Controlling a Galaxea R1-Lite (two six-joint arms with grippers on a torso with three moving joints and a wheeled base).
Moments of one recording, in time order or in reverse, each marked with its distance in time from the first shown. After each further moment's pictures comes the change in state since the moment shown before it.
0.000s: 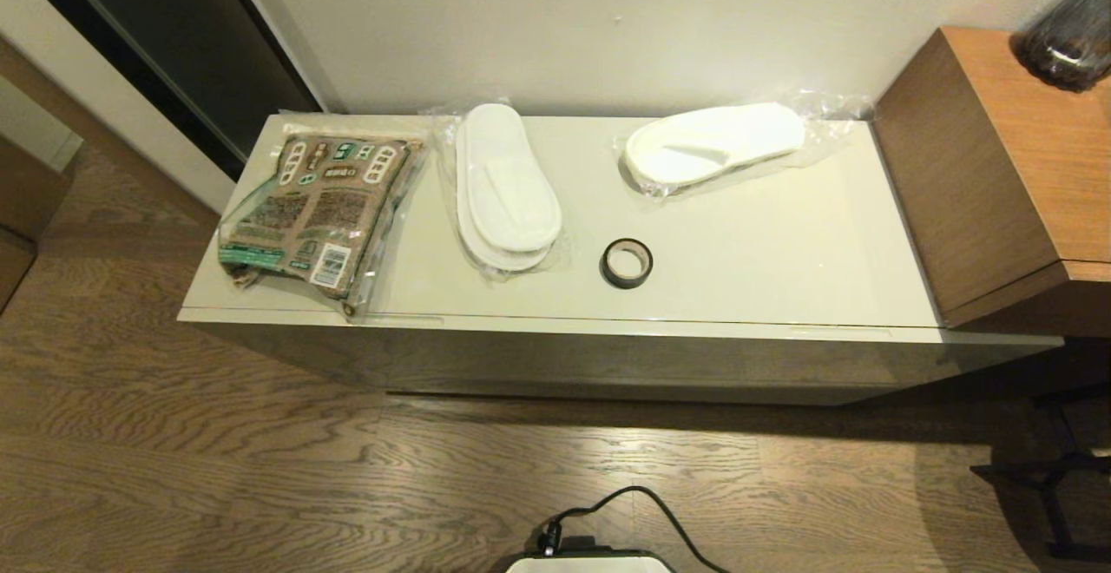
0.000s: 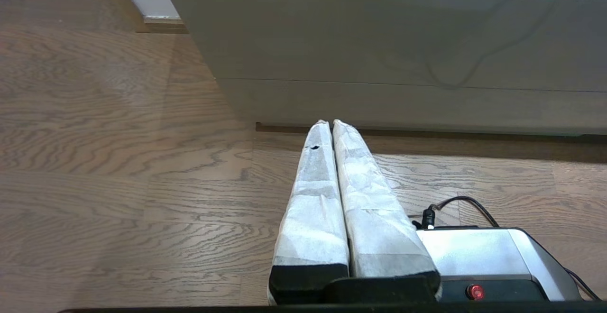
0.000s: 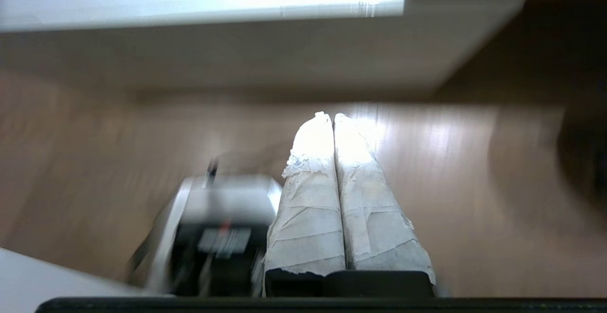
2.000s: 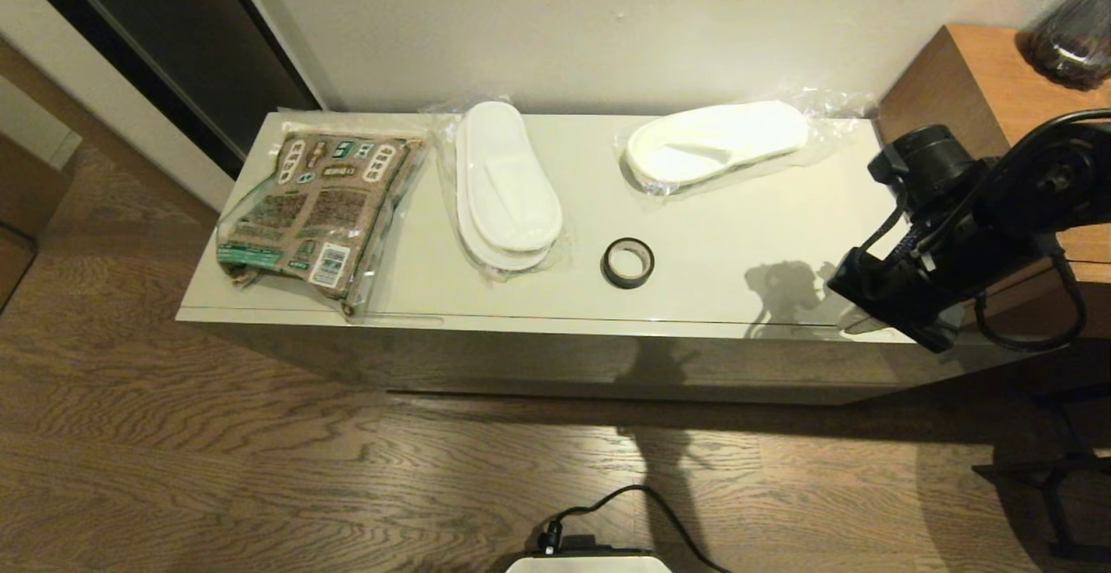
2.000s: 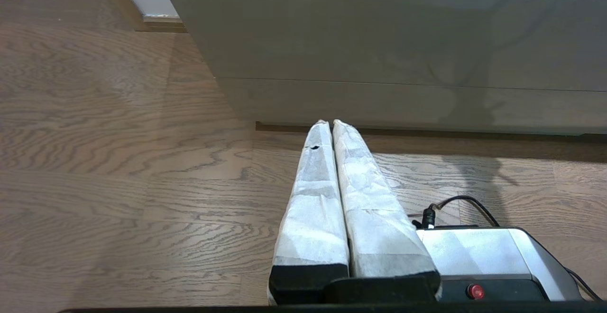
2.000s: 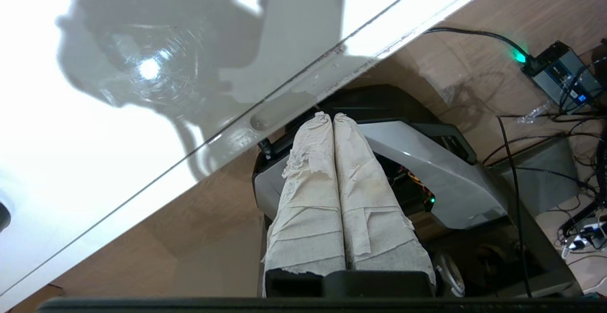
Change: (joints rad) left arm 0.000 0.000 0.000 0.000 0.001 0.000; right arm 0.220 1.532 -0.708 -0.043 -0.215 0.770
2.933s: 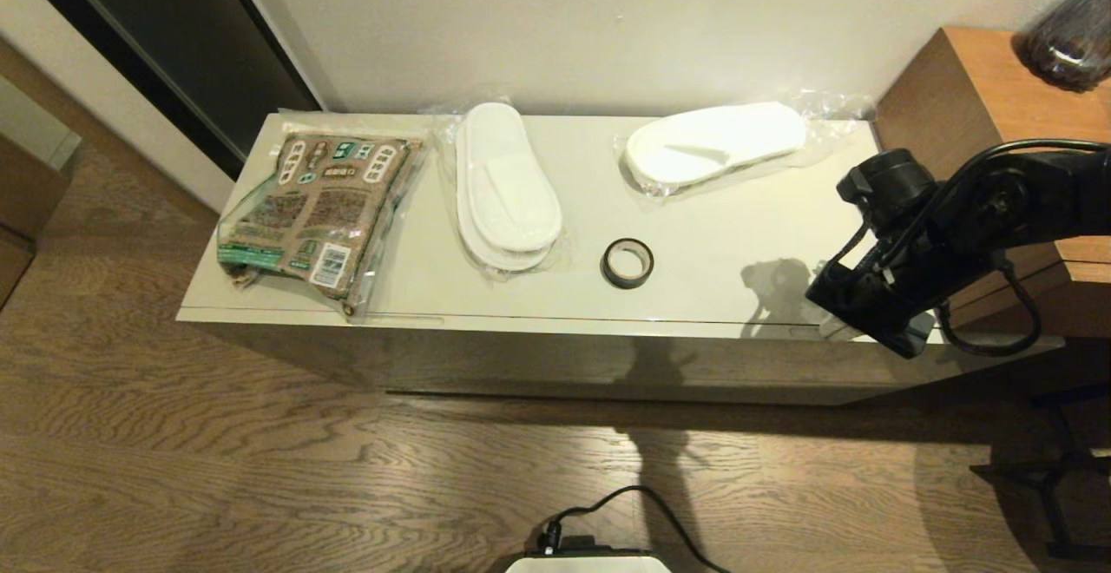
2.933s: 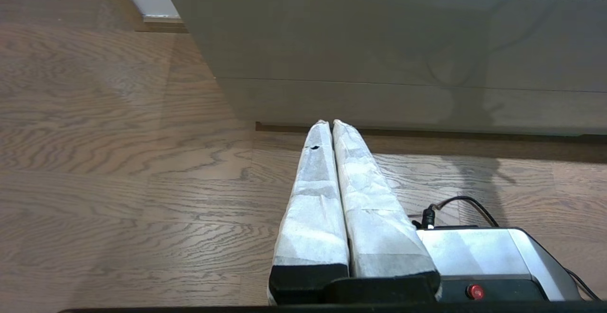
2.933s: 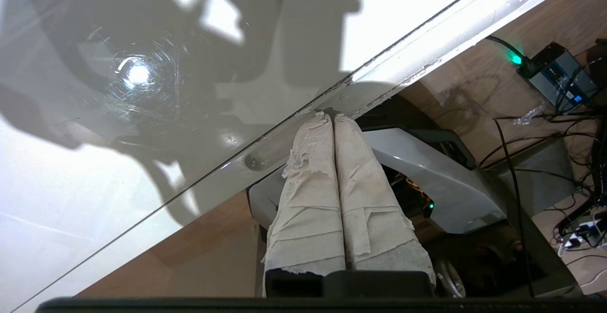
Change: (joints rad) left arm 0.000 0.000 0.000 0.000 0.000 0.000; right arm -0.002 0.109 -0.007 -0.070 -0.004 0.008
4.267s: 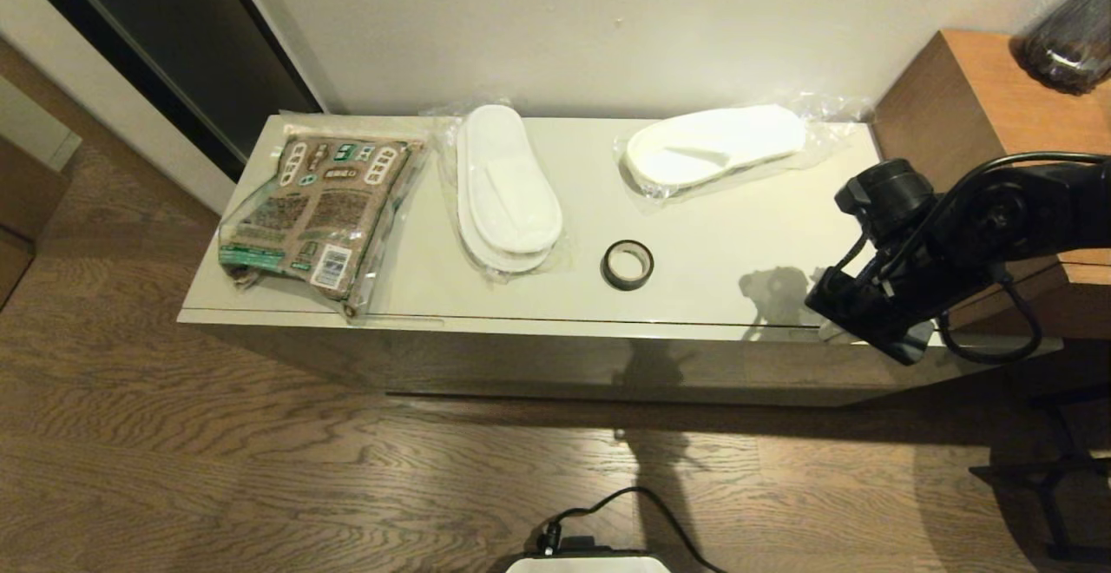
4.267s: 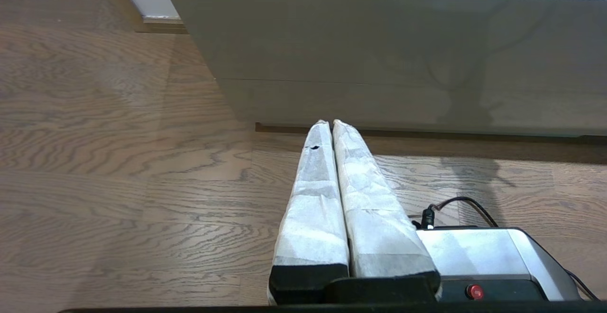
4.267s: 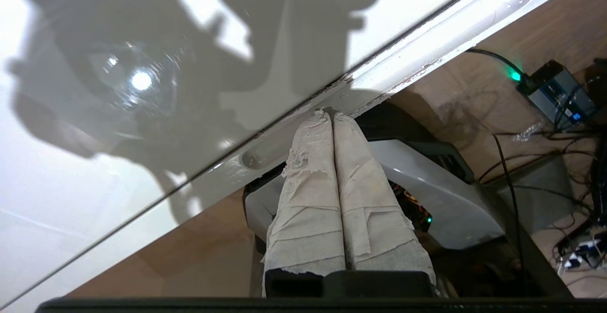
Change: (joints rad) left arm 0.000 0.000 0.000 0.000 0.000 0.000; right arm 0.005 0.020 0.078 -0.021 0.004 -0.011
